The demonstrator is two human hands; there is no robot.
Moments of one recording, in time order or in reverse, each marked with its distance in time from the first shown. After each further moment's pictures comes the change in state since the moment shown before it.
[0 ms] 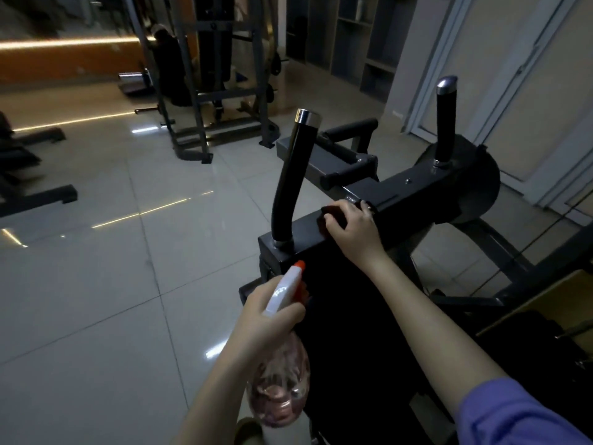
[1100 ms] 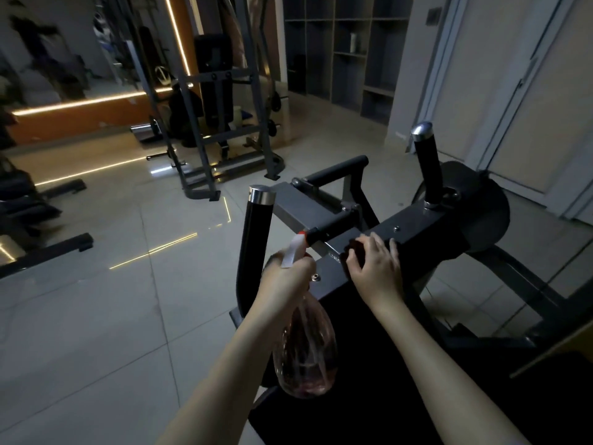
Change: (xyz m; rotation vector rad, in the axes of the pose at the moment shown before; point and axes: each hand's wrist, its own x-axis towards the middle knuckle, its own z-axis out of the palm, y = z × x) left_hand 0.124 0.105 0.055 0.074 0.198 0.008; right_hand 0.051 0.081 -0.014 -0.190 0.194 0.090
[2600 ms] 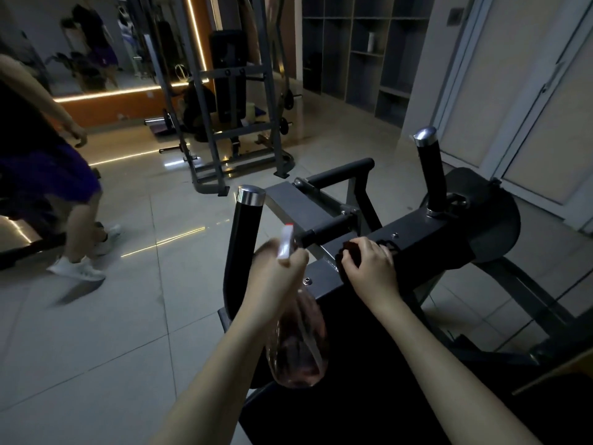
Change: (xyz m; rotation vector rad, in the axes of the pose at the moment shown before) left_hand 0.005 0.008 0.012 0.259 0.167 0.199; right_hand 0.019 0.007 -0.006 0.118 -0.115 -0.024
